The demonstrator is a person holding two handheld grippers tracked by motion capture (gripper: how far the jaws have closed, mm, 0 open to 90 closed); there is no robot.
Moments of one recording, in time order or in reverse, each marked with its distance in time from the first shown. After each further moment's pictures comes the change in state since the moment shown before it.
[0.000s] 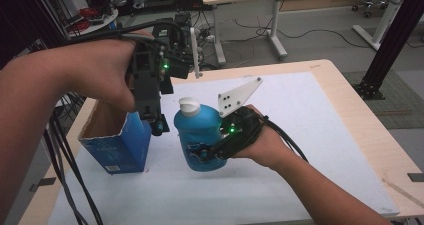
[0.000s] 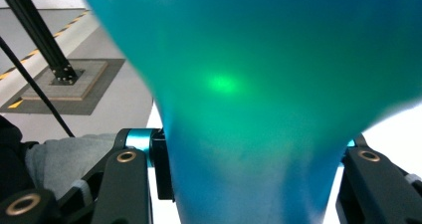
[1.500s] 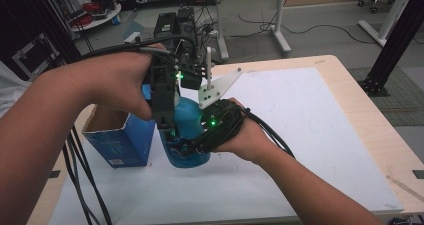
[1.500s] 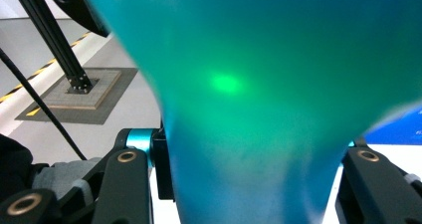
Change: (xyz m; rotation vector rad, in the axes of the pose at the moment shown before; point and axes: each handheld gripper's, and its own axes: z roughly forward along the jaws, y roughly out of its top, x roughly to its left) left arm -0.002 0.006 0.031 0.050 0.045 -0.028; right arm 0.001 0.026 0.031 -0.026 0.054 0.003
